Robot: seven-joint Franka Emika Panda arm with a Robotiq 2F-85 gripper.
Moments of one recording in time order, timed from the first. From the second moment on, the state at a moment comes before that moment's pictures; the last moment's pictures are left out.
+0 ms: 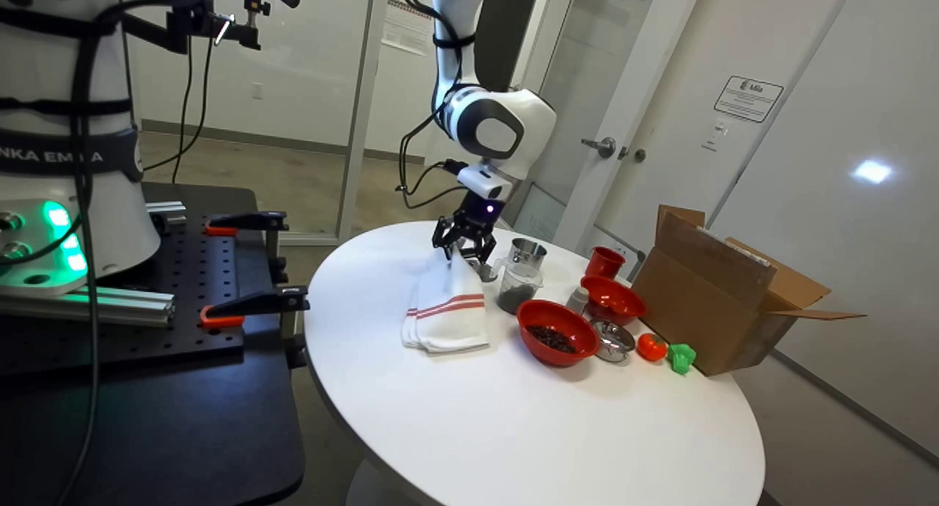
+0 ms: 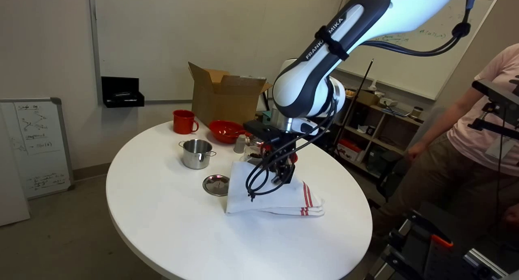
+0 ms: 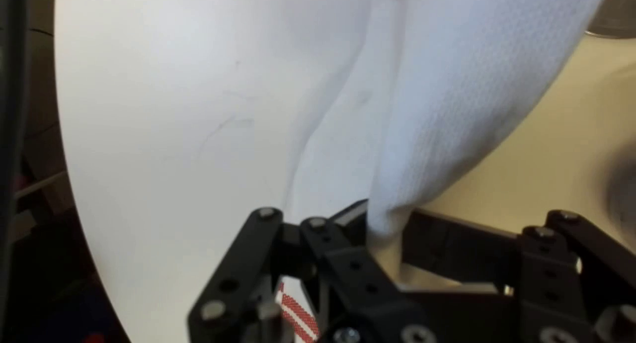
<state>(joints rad) 0.13 0.66 -0.07 -2.07 0.21 2.55 1.76</state>
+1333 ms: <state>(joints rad) 0.07 0.28 -0.30 -2.22 -0.07 2.33 2.03</state>
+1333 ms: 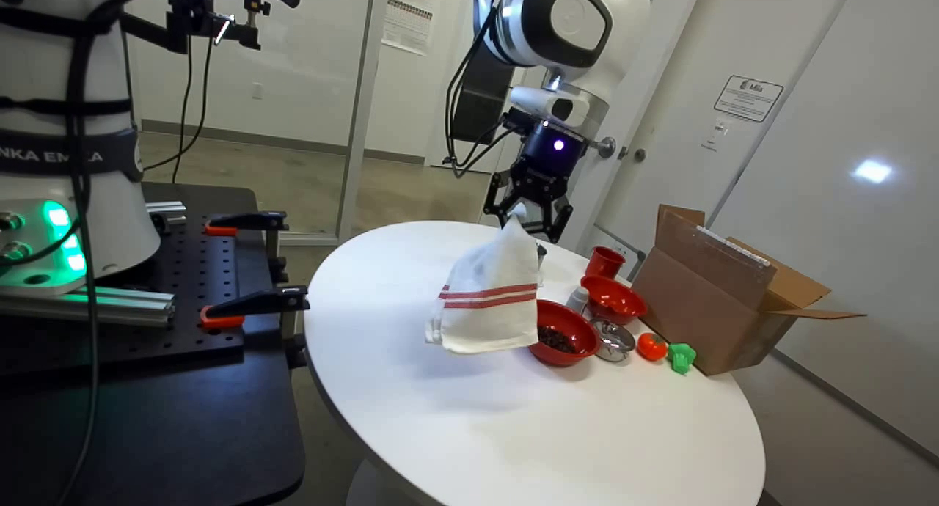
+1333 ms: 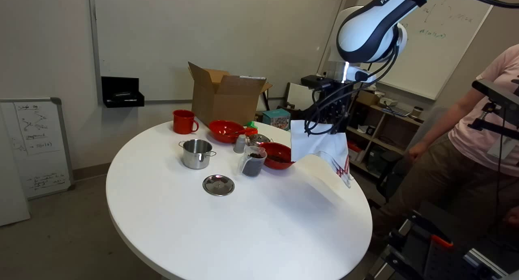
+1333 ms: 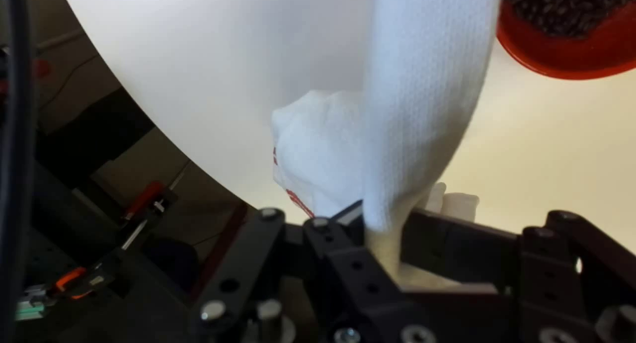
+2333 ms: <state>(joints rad) -0.20 0.26 -0.36 -2.22 0.01 2.44 2.26</state>
